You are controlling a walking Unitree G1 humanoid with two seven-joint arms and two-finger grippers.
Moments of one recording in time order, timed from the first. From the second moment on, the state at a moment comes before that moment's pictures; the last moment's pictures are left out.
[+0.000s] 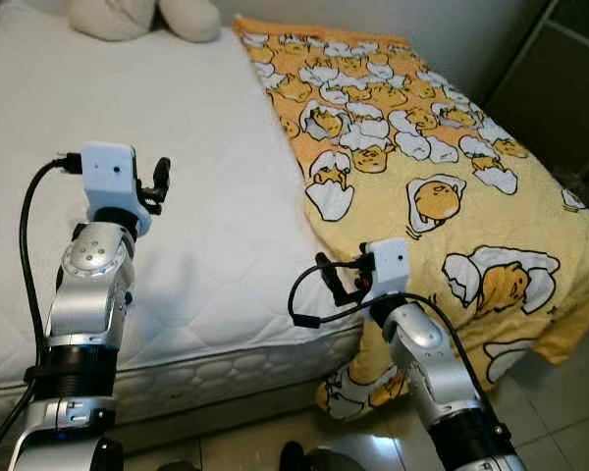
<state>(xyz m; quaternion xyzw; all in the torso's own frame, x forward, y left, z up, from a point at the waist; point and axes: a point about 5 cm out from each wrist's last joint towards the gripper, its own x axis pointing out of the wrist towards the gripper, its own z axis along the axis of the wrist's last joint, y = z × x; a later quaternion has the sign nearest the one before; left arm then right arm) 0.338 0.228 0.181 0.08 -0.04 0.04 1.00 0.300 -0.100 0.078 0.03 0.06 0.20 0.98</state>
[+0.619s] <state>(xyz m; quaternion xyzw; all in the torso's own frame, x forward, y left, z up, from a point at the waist) 0.337 0.236 0.121 0.04 0.13 0.10 0.99 0.289 -0.101 0.067 0.04 0.07 0.20 0.98</state>
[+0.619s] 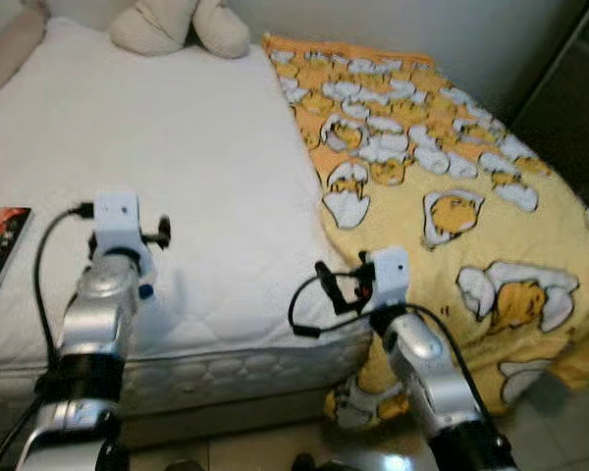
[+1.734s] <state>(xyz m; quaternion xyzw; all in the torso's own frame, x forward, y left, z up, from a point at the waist) 0.369 0.253 0.126 0.09 0.17 0.13 0.97 0.225 -0.110 0.062 0.03 0.11 0.22 0.97</state>
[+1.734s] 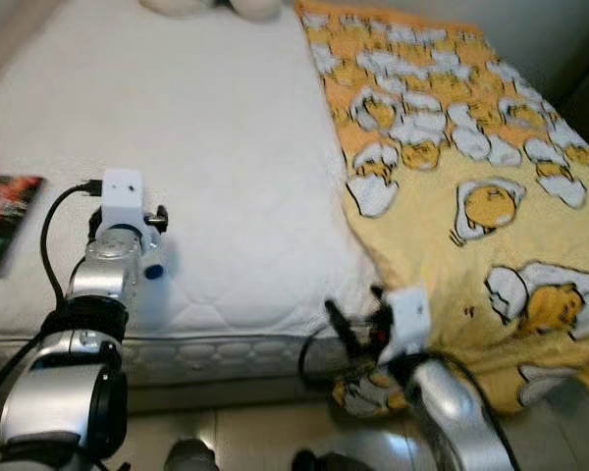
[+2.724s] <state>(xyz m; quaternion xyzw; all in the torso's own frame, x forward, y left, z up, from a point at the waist) 0.368 0.259 0.115 0.10 0.19 0.17 0.96 0.210 -0.121 0.075 0.02 0.13 0.20 0.97</state>
